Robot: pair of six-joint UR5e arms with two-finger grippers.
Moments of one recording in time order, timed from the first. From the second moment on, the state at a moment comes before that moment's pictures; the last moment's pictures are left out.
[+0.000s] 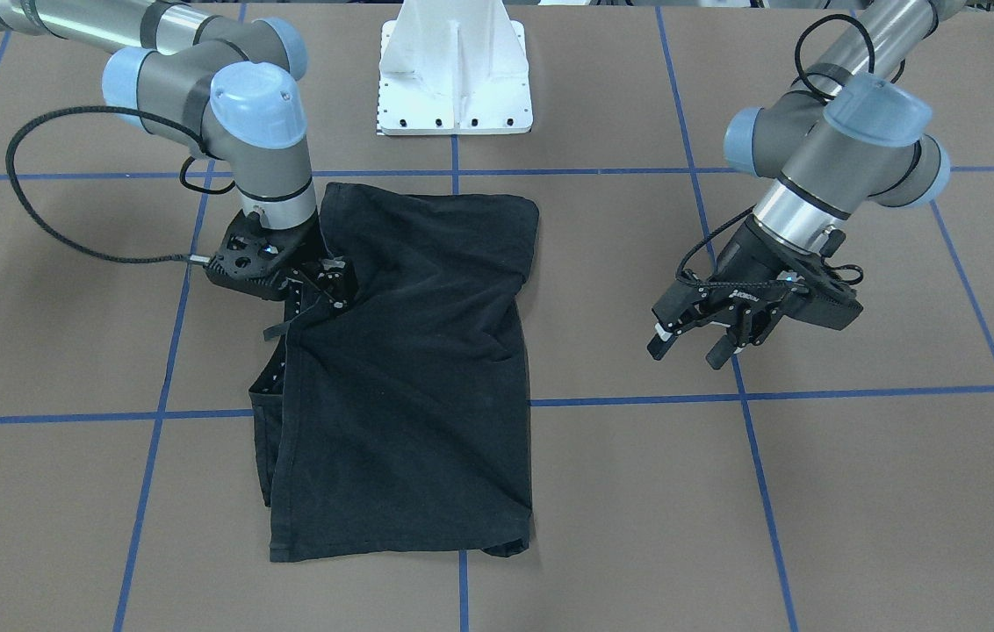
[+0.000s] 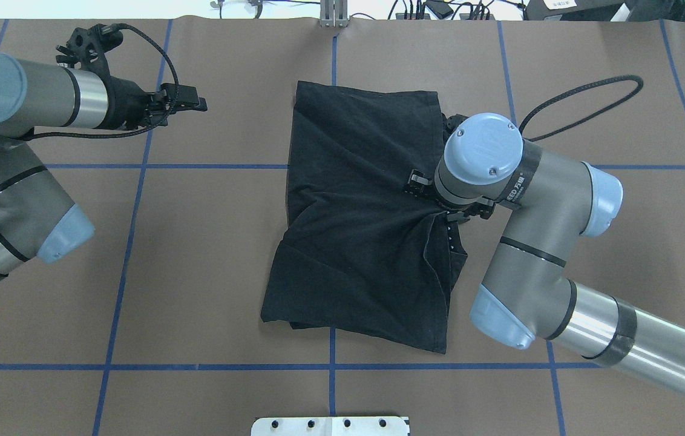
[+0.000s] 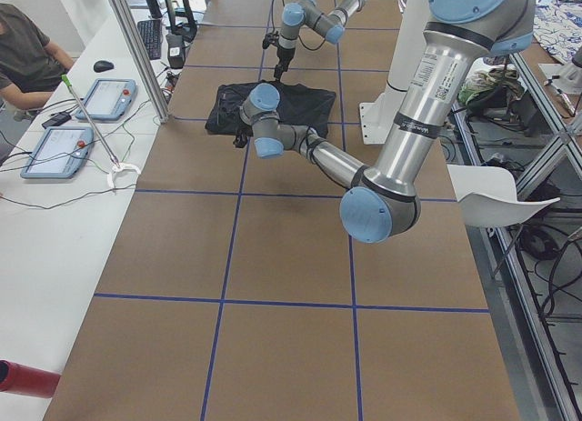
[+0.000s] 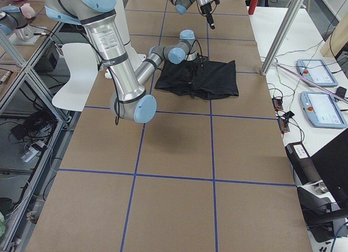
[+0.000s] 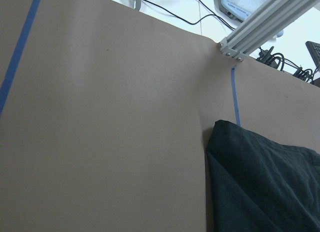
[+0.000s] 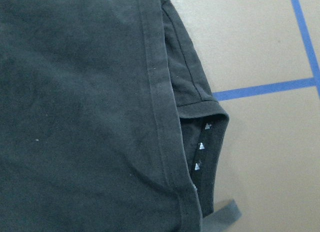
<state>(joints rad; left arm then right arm) -0.86 -1.97 -1.60 -2.43 -1.92 -1.34 0.57 -1.07 1.81 -1.61 1.74 1.63</state>
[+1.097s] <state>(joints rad) -0.86 -1.97 -1.61 -2.43 -1.91 -1.34 0.24 -1.26 1.97 -1.54 1.53 2.41</state>
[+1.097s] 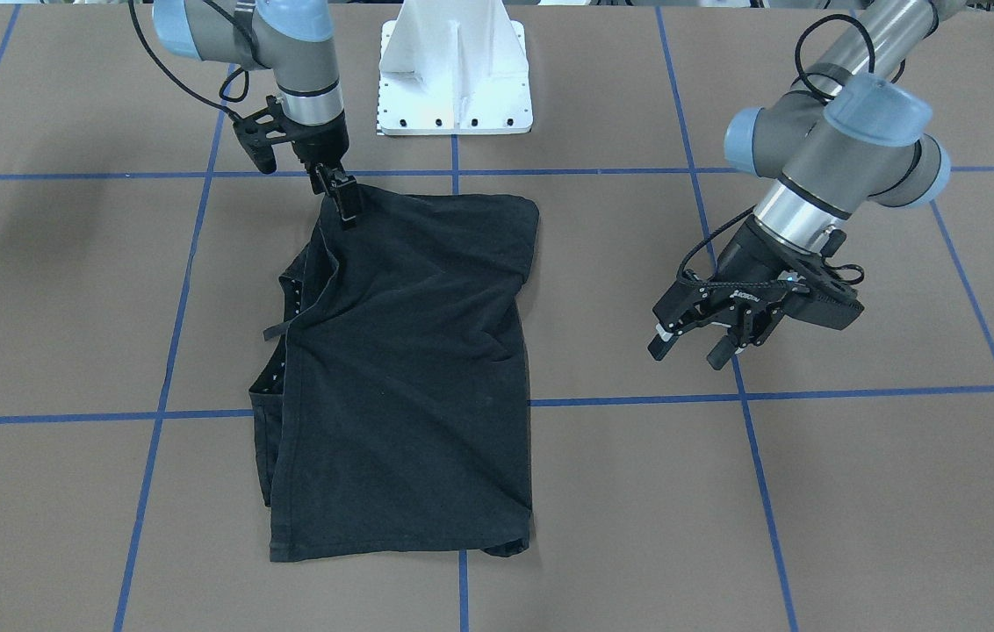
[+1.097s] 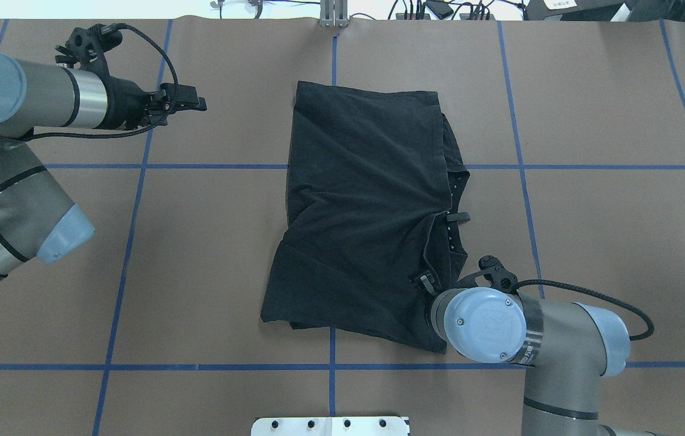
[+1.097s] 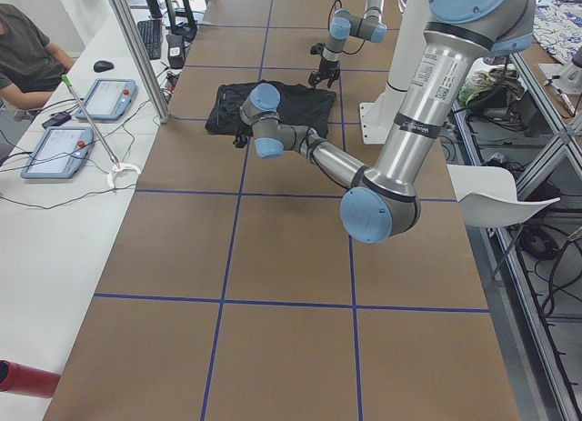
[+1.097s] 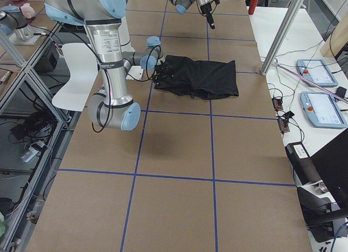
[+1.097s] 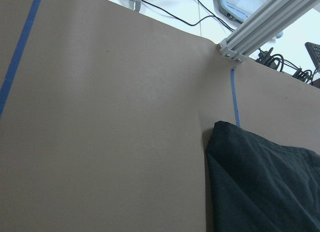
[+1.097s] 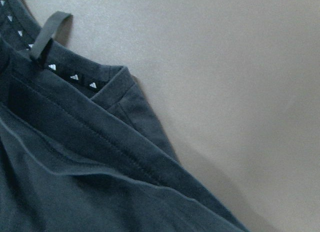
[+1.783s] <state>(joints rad) -0.86 -1.96 -1.61 -2.43 -1.91 -1.34 0.25 -1.25 1.93 -1.53 1.48 2.32</state>
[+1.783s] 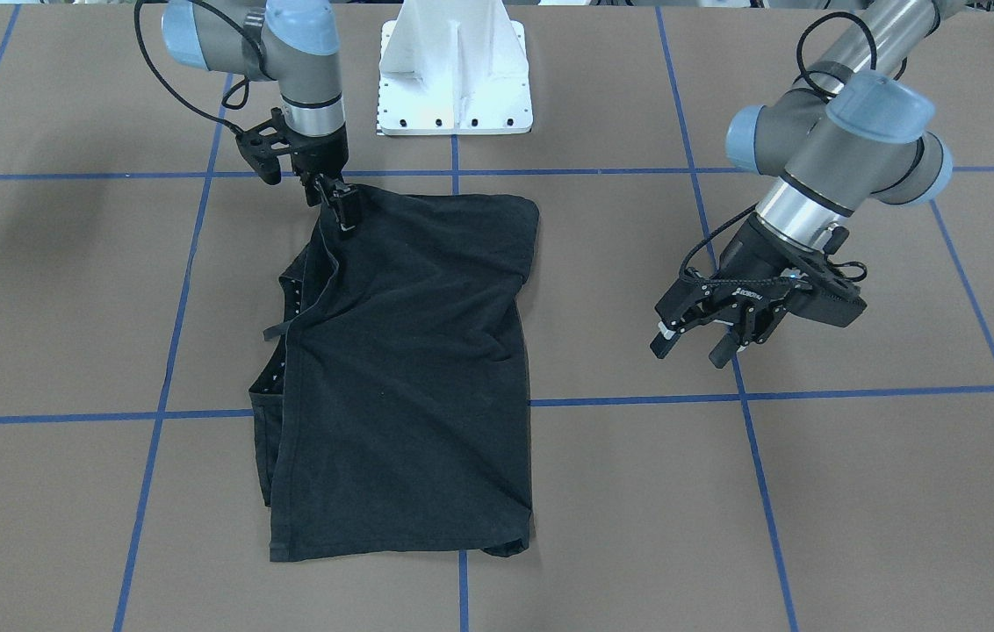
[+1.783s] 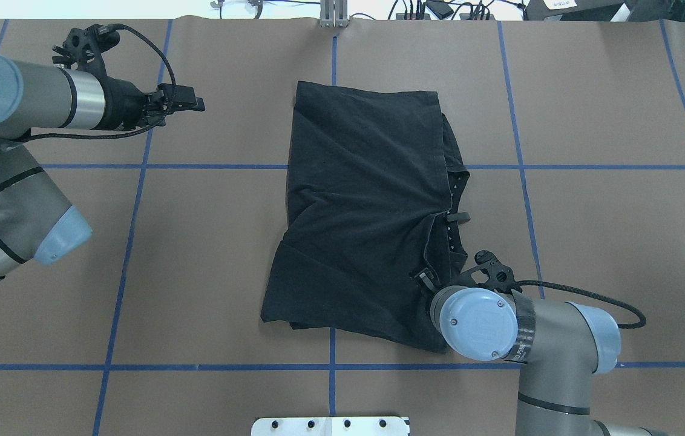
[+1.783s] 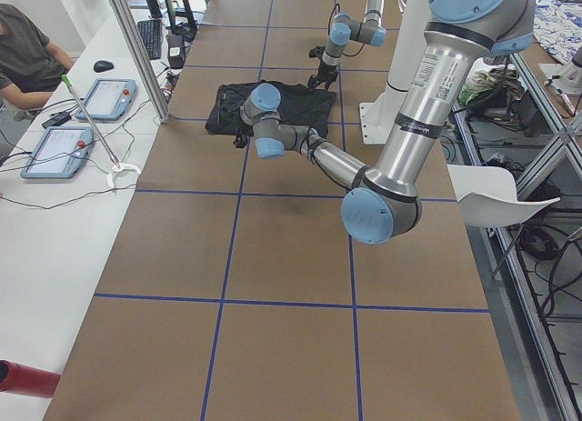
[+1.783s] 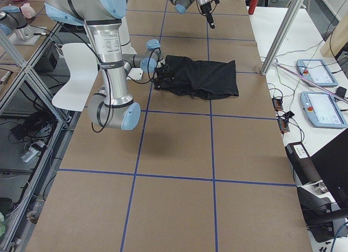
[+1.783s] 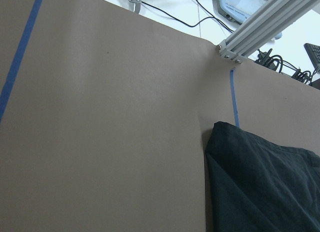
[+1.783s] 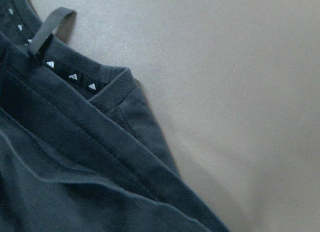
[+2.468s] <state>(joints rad) -0.86 -1.95 -1.61 -2.43 -1.91 -1.34 0.27 -1.22 1.89 -1.53 1.48 2.31</state>
